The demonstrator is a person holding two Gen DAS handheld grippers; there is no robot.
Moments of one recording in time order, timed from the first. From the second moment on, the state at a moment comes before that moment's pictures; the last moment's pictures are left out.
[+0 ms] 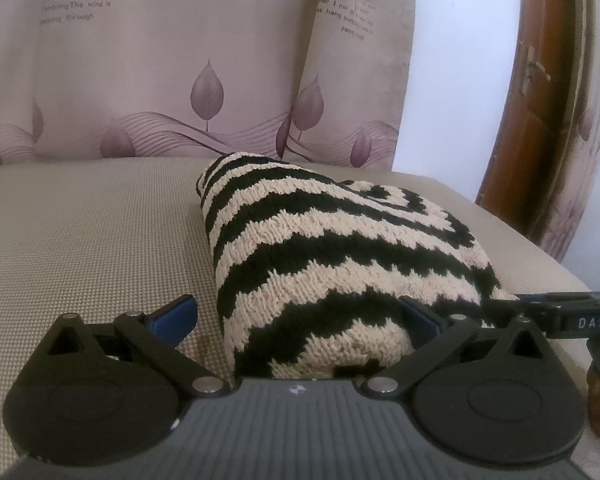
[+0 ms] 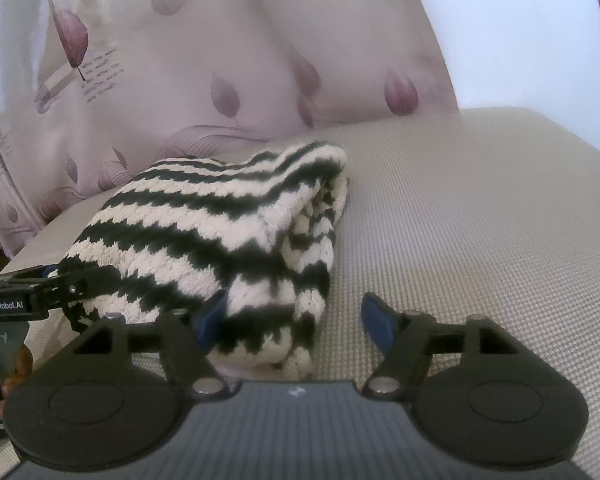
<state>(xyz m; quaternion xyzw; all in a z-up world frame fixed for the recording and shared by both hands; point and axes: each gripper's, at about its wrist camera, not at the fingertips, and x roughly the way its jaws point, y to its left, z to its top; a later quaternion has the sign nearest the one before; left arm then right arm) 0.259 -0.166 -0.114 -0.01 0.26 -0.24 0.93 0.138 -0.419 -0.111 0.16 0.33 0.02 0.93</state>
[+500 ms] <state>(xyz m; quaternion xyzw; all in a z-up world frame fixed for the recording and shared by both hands) 0.263 -0.167 -0.116 -0.01 0.27 -0.24 0.93 0.140 -0.422 -0.113 0.17 0.34 0.02 0.93</state>
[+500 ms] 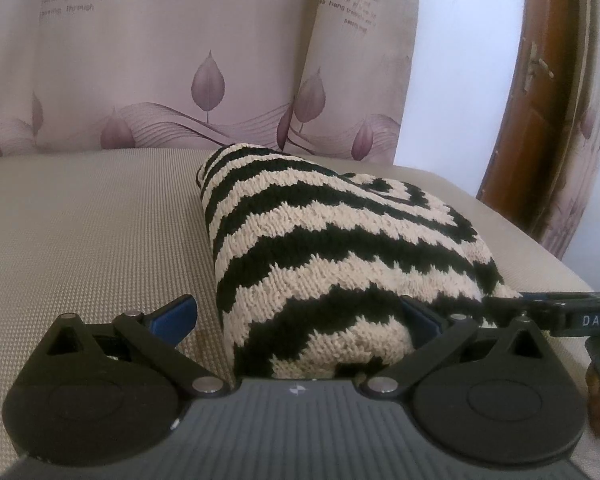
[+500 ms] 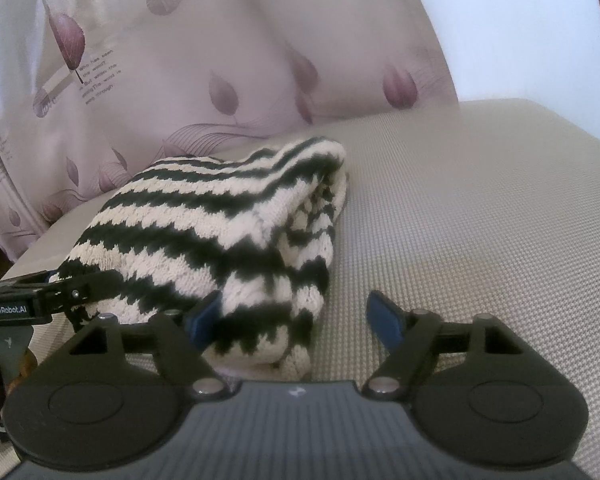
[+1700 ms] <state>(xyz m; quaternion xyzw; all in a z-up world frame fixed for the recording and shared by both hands) 0.274 -0.156 -0.124 -0.07 0.32 -0.28 0.90 0.129 -0.449 -0.112 0.28 0.33 0.08 0.90</state>
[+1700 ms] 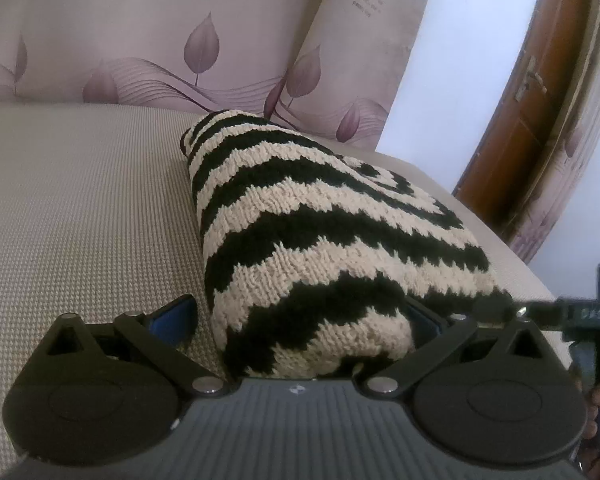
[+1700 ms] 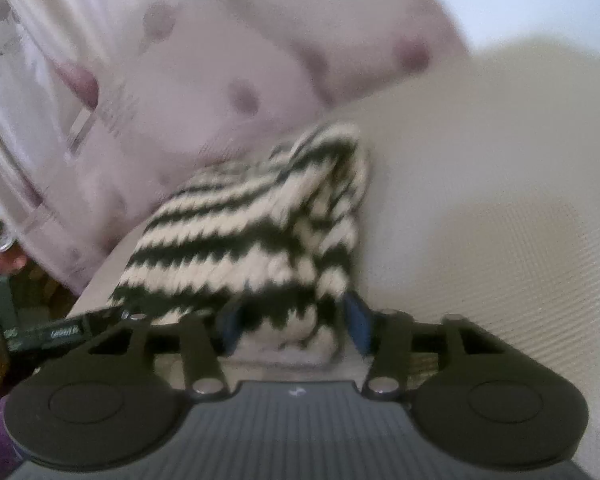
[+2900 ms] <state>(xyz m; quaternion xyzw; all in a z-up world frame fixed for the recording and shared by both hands) 0.273 -0.155 -0.123 -0.06 0.32 -0.29 0.90 0.151 -0.442 -0.109 0.27 0.32 0.03 0.91</state>
